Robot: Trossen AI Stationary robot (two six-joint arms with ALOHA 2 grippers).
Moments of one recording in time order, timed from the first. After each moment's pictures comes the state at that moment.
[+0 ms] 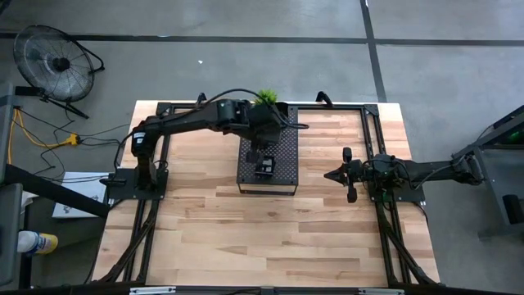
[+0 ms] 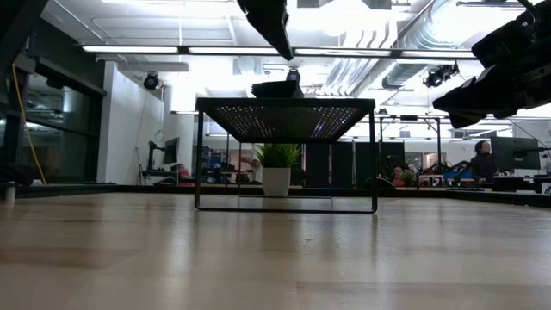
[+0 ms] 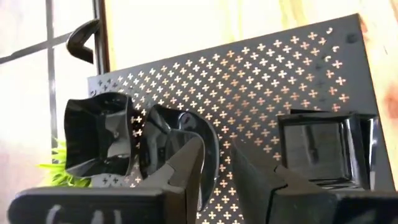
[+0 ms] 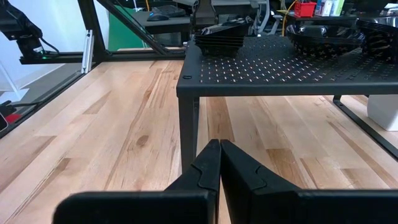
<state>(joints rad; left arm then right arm) 0.14 1.88 2.06 -1.15 -0.16 0.40 0.01 0.21 0.01 0.03 0.01 0.04</state>
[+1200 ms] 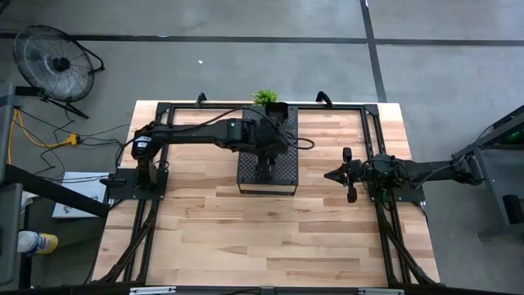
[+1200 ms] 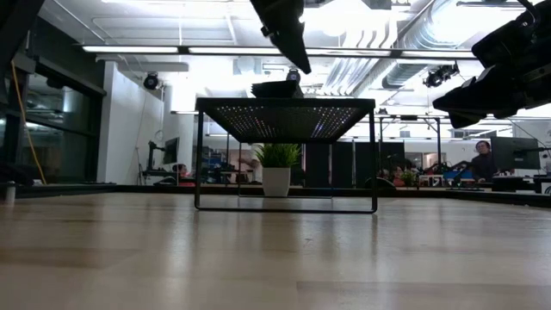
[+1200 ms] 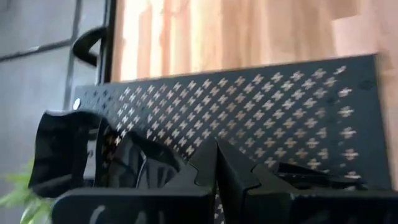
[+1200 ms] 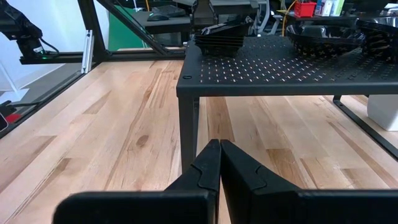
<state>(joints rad) 0.05 1.90 1.91 -0.91 -0.29 0.25 0.01 0.21 0.01 0.03 0.01 0.04</state>
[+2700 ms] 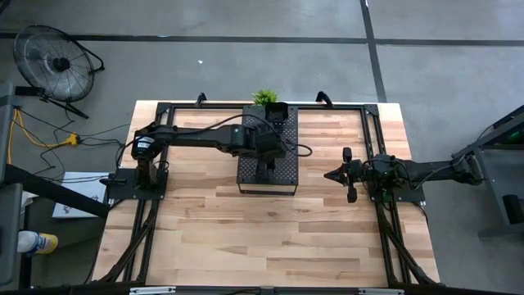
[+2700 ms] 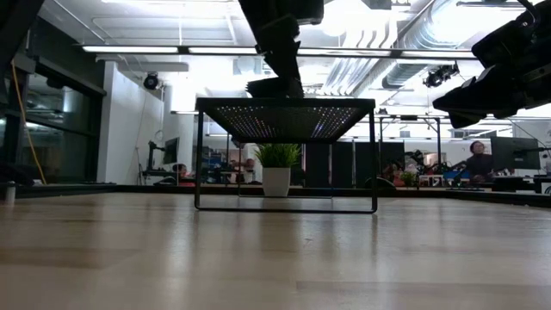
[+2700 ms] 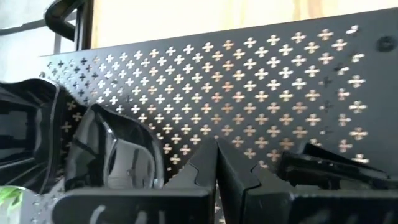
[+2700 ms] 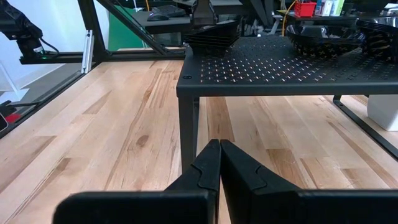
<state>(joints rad) 0.05 1.90 1.80 -0.89 -0.29 0.20 0.01 0.21 0.01 0.03 0.01 0.04</state>
